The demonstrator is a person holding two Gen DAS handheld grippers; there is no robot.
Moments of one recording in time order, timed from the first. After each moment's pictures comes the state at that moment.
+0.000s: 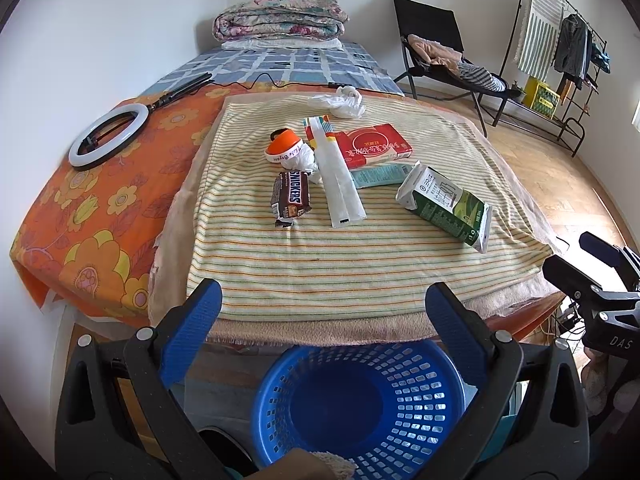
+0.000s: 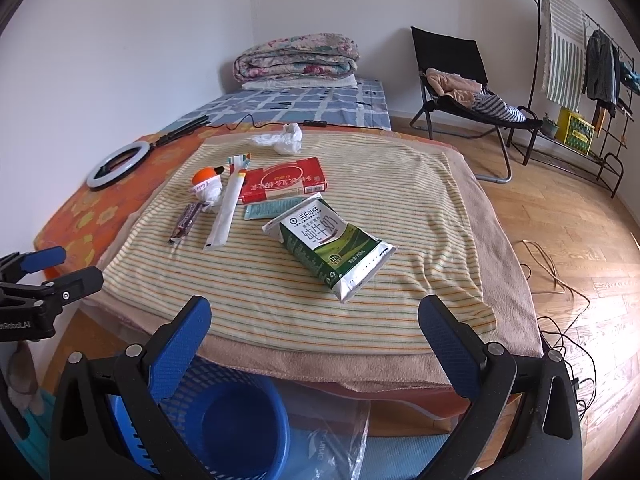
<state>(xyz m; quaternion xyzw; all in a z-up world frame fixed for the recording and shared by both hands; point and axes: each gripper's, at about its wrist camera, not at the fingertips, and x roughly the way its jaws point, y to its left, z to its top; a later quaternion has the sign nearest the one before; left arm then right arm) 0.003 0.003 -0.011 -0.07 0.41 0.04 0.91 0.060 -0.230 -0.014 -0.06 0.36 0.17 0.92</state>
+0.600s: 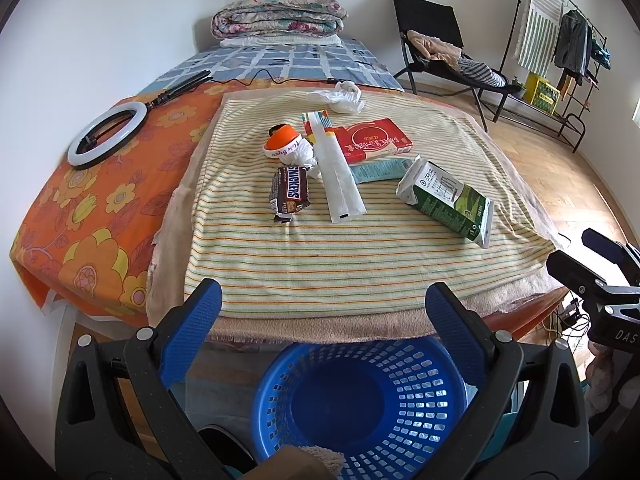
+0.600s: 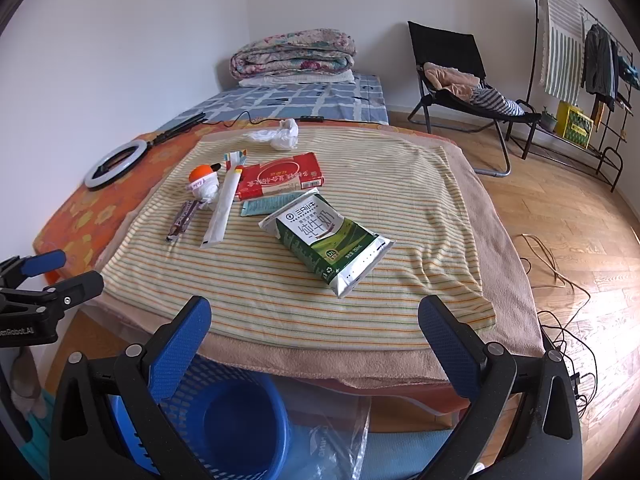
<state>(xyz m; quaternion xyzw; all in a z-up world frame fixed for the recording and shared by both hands) 0.003 0.001 -0.012 -0.07 0.41 0.04 0.91 0.062 -0.232 -0.016 -0.05 0.36 0.17 0.92</state>
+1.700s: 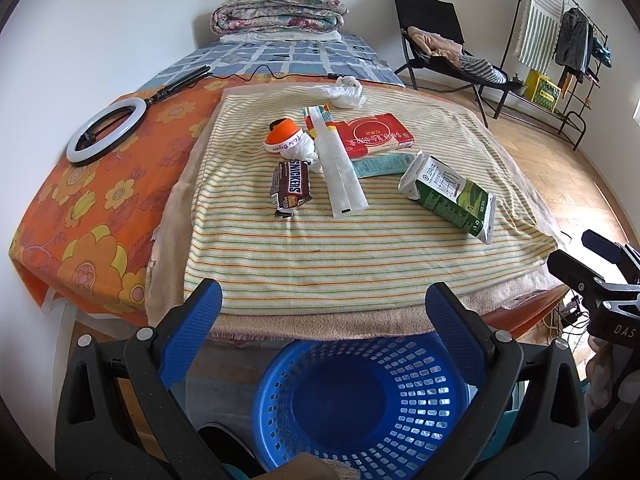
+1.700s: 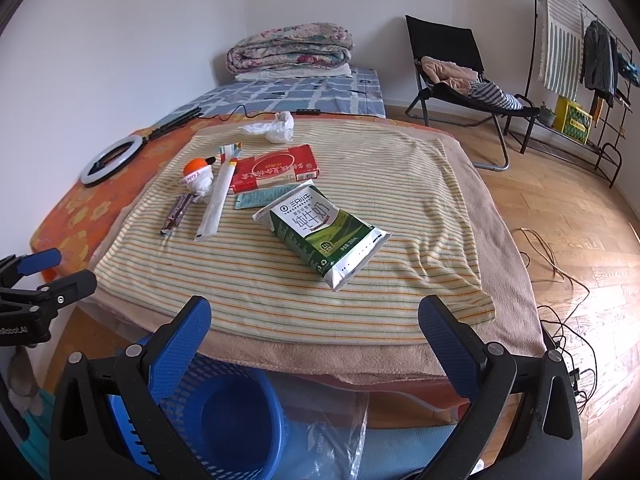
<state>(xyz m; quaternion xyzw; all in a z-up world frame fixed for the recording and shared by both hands) -0.005 0.004 -0.022 -0.07 0.42 0.04 0.91 0.065 -0.235 -0.022 -0.05 0.37 0.16 0.91</state>
